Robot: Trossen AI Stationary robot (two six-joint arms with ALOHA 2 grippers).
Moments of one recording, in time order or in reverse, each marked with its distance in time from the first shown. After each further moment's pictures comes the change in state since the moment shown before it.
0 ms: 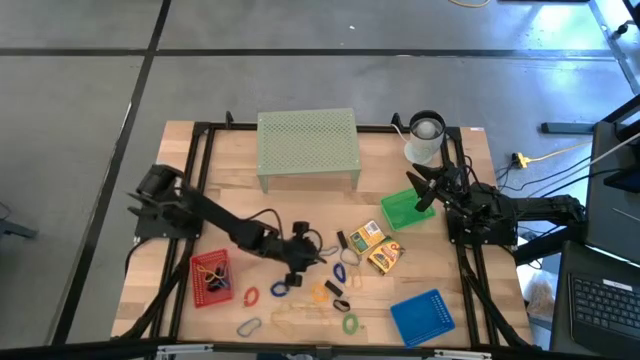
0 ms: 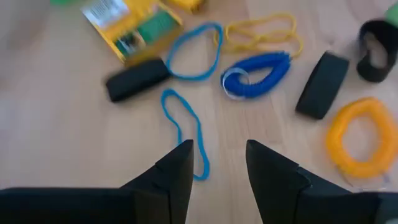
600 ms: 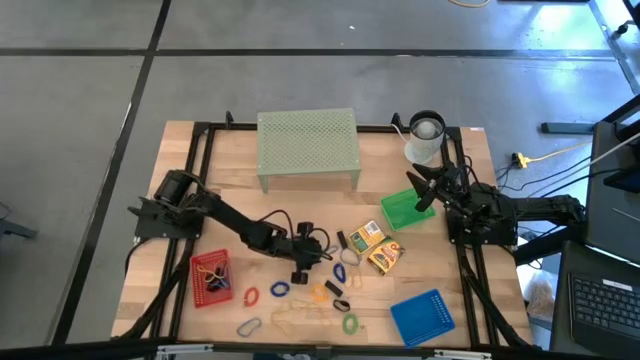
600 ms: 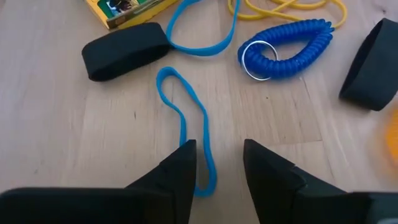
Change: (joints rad) left arm 0.045 0.130 0.003 0.075 0.020 -0.006; right arm 0.000 0.000 0.000 0.000 0.000 0.000
